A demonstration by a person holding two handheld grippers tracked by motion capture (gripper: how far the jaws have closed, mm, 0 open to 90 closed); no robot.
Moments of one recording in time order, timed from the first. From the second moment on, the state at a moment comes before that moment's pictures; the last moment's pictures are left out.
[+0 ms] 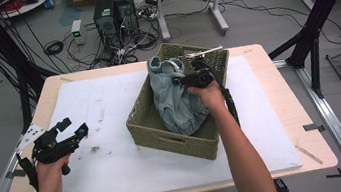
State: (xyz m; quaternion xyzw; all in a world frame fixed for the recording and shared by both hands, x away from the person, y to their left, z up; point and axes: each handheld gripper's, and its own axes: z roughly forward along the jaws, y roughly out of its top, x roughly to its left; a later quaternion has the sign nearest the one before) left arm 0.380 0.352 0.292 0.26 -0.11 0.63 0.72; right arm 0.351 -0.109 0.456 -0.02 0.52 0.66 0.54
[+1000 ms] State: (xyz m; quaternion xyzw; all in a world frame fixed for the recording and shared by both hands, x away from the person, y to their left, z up) left arm 0.383 0.347 0.293 0.27 -0.11 0.63 0.72; right arm 0.224 -0.218 0.392 -0.19 0.39 0.69 0.58
